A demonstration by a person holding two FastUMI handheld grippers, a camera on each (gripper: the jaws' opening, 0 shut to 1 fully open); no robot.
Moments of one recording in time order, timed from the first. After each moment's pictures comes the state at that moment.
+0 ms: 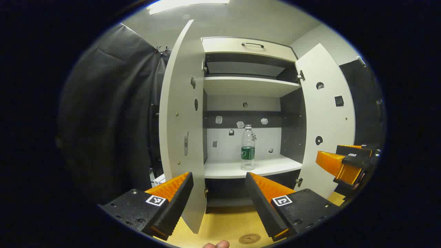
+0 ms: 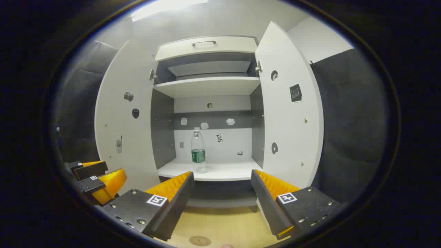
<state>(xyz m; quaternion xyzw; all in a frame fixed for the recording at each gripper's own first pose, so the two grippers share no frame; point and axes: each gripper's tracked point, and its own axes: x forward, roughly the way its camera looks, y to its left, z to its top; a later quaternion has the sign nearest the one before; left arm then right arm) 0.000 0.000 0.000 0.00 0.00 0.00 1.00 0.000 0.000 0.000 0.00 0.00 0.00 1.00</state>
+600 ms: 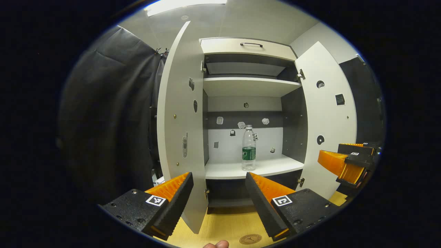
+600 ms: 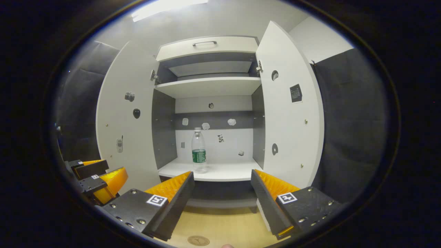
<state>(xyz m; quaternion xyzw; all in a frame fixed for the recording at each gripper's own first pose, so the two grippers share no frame) -0.001 -0.004 0.004 0.01 -0.01 0.01 1.00 0.001 -0.005 0.002 0.00 0.00 0.01 1.00</state>
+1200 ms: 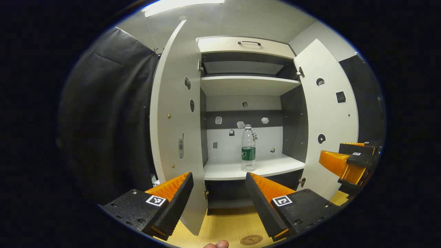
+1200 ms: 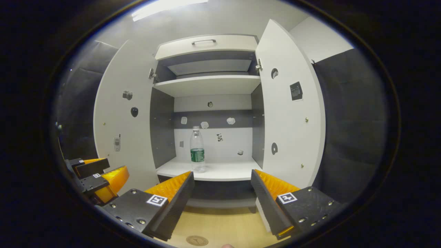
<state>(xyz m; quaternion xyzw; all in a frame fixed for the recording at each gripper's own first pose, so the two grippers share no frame) 0.016 -0.012 -0.001 0.01 0.00 0.00 1.00 0.008 -0.012 -0.003 -0.01 0.00 0.00 1.00</state>
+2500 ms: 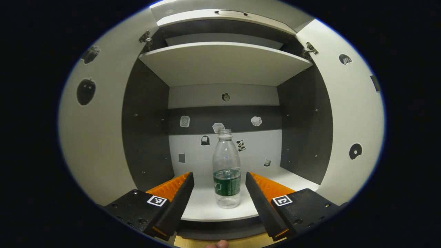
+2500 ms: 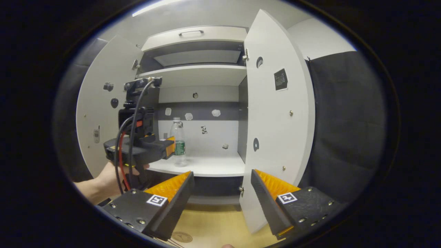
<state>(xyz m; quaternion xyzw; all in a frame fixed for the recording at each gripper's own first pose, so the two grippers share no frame) 0.260 -0.099 0.007 0.02 -0.01 -0.05 1.00 0.031 -0.066 -0.016 -0.02 0.04 -0.04 1.00</state>
